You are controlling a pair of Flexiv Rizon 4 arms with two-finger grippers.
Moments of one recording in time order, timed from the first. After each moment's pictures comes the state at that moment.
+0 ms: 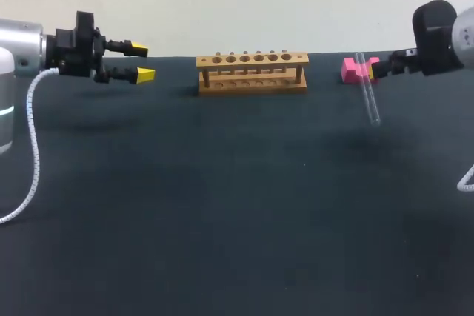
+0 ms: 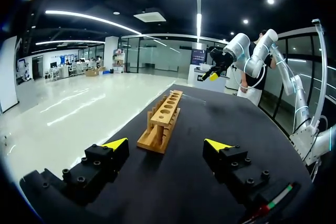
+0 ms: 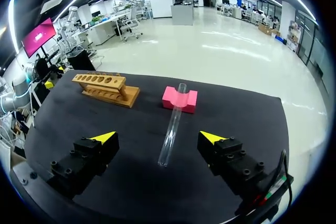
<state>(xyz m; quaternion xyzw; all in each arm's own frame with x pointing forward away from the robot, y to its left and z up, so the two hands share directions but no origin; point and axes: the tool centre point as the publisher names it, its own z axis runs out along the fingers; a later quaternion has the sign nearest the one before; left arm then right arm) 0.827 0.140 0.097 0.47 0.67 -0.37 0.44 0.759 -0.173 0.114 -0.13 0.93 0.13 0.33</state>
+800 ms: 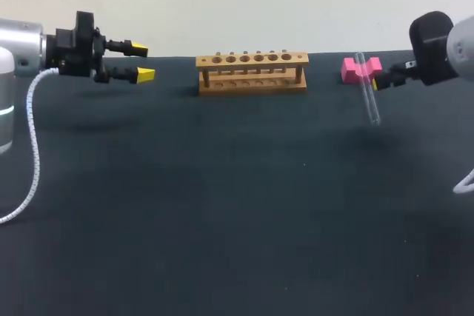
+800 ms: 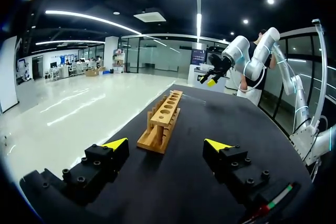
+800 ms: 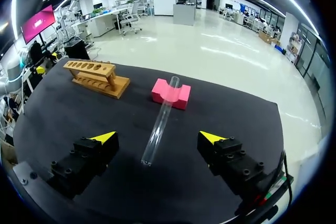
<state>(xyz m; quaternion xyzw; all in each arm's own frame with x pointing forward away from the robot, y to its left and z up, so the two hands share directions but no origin) 0.827 0.140 0.097 0.47 0.67 -0.37 0.44 0.768 -0.187 0.088 -0.16 0.93 0.09 0.33</state>
